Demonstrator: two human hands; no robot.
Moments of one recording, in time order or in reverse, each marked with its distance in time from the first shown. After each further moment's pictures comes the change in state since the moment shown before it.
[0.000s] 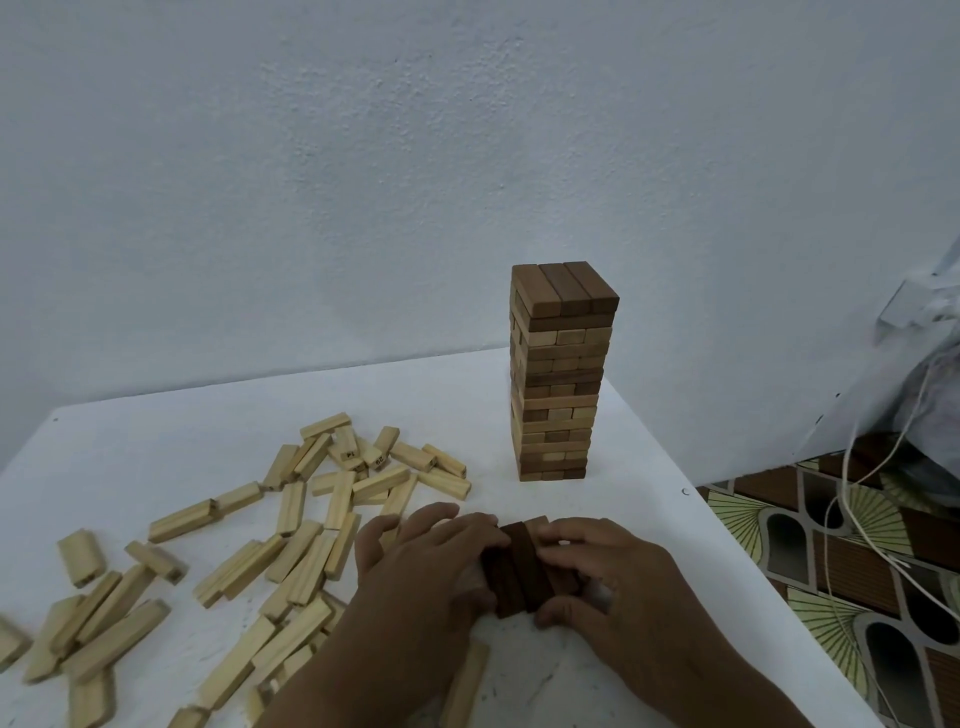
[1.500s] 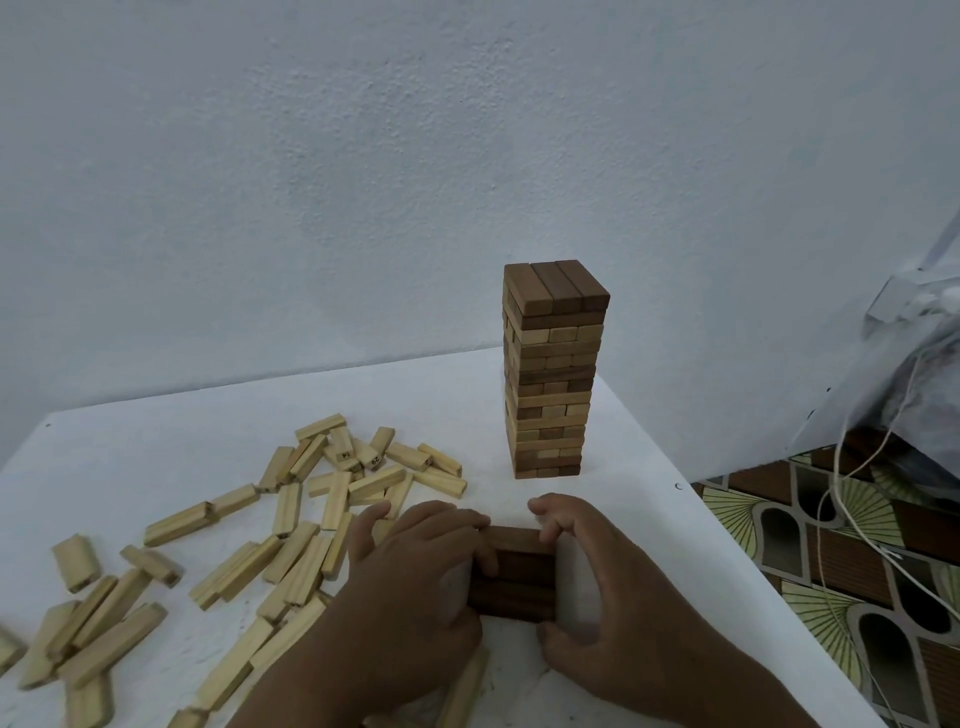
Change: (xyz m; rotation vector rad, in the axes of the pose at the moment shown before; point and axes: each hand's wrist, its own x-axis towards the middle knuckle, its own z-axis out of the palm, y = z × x) left_hand -0.004 -0.013 0.000 -0.010 -0.007 0.056; right_hand -0.010 -0.012 -0.004 -0.010 -0.019 0.012
